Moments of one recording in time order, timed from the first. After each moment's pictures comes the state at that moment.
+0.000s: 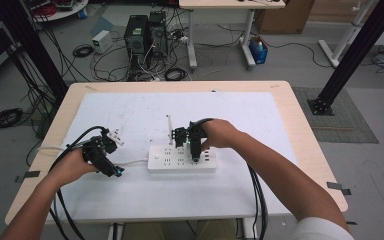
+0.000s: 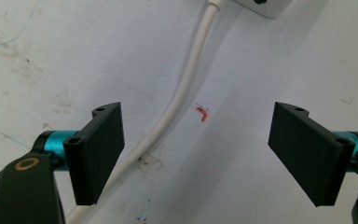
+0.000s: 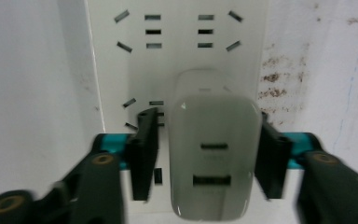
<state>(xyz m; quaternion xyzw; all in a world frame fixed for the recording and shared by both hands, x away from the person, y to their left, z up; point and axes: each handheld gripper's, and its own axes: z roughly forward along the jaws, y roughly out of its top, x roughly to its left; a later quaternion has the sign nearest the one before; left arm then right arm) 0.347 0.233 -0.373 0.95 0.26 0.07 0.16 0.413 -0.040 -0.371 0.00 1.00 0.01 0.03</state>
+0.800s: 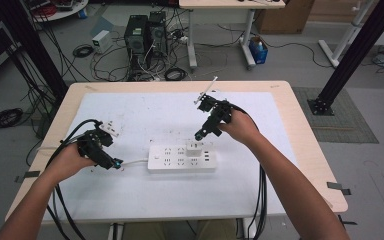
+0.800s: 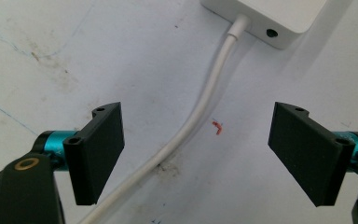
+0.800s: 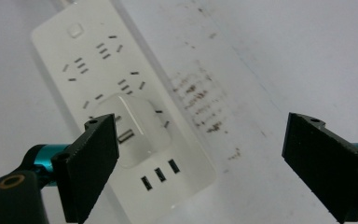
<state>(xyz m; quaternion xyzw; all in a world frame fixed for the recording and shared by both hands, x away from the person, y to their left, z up) 0.354 0.242 -0.356 0.93 0.29 0.09 0.20 0.443 -0.112 -0.324 0.27 0.94 0.21 0.02</state>
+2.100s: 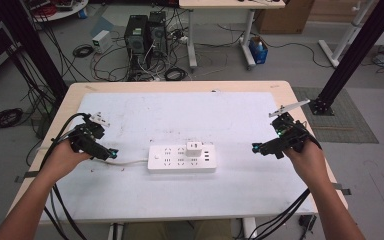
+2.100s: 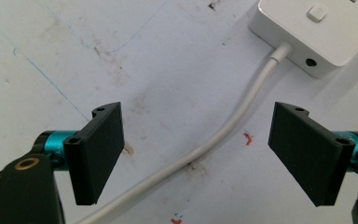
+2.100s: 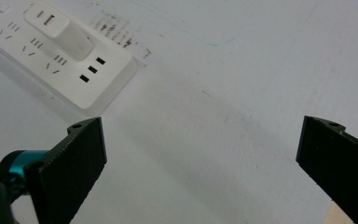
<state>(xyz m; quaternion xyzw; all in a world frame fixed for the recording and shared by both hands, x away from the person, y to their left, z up) 0.356 0.259 -0.345 0.90 0.36 0.14 0.22 0.342 -0.271 -0.303 0.43 0.85 0.28 0.14</state>
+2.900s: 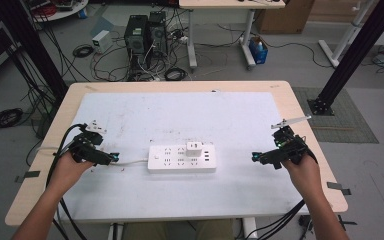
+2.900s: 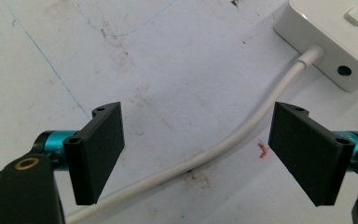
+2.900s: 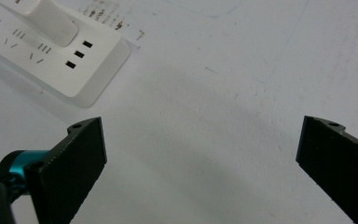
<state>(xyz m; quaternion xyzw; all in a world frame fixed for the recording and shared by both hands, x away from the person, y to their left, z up) 0.347 0.269 -0.379 0.86 0.41 0.17 0.26 0.335 -0.283 -0.346 0.46 0.82 0.31 0.12</state>
